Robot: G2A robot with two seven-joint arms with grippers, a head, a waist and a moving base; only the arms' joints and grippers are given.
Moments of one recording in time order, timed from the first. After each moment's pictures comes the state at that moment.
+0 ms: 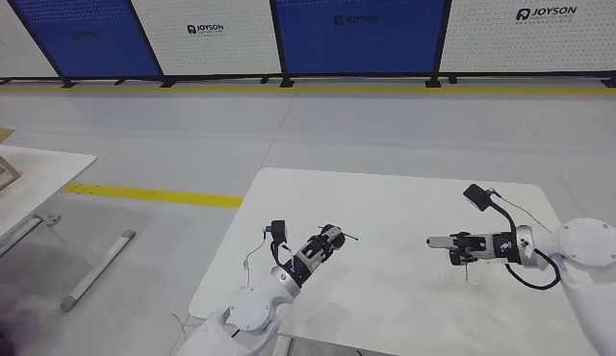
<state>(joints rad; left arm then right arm) 1.54 -1.15 -1.14 -1.73 -0.27 -0.17 -0.12 -0.91 -1.01 1.17 -1.38 0.01 -0.08 1.39</state>
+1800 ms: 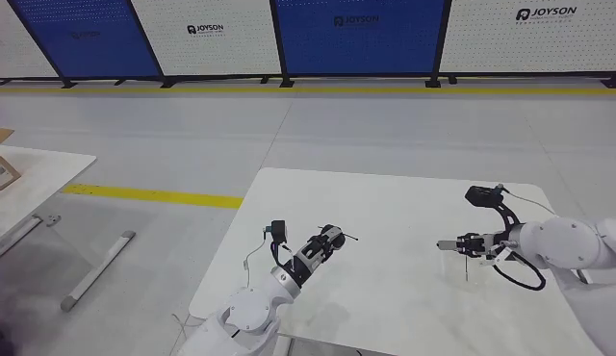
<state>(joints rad) 1.54 -1.15 -1.14 -1.73 -0.27 -0.17 -0.12 -0.88 -0.92 1.04 -1.56 -0.41 0.17 1.28</state>
